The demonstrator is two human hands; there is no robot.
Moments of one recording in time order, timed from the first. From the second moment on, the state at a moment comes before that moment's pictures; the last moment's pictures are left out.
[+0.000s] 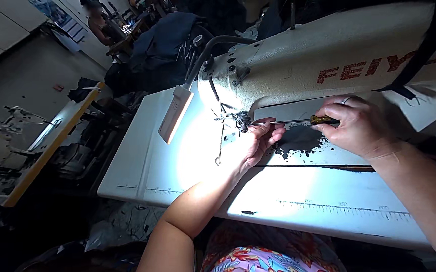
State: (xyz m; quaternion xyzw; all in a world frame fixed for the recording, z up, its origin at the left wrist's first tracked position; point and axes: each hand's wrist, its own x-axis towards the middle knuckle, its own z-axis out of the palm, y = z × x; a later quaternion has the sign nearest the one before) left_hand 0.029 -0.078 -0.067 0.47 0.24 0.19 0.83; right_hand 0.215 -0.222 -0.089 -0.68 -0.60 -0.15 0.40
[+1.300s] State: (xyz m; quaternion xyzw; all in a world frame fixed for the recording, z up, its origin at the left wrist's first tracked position) left_hand 0.028 -0.080 -0.066 0.47 0.25 0.20 0.83; right_hand 0.217 -0.218 -0.091 -0.64 -0.61 -0.19 0.42
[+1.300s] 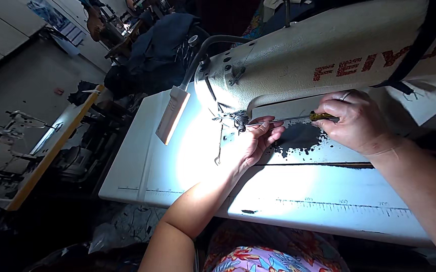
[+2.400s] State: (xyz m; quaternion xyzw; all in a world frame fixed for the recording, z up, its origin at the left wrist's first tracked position) left_hand 0.028 -0.082 -0.067 0.48 0.22 0.21 0.82; right_hand 0.215 -0.221 -0.084 -0.64 -0.61 -0.15 0.46
